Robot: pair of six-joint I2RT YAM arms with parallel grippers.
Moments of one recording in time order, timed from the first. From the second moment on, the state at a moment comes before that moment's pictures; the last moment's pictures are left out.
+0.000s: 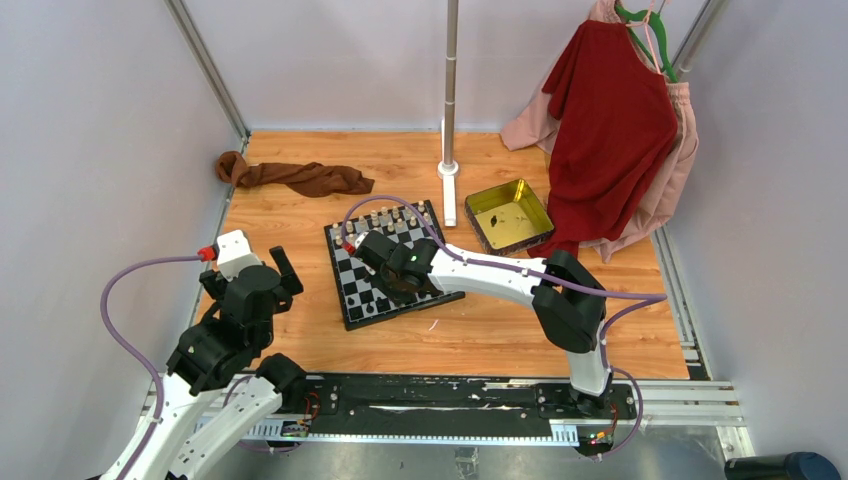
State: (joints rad) left arm -0.57 0.42 0.79 -0.94 -0.84 -0.52; right arm 1.13 1.93 1.53 -0.65 0.13 0.14
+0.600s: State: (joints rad) left arm -0.57 0.42 0.79 -0.94 -0.84 -0.52; right arm 1.12 1.94 1.54 -0.65 0.13 0.14
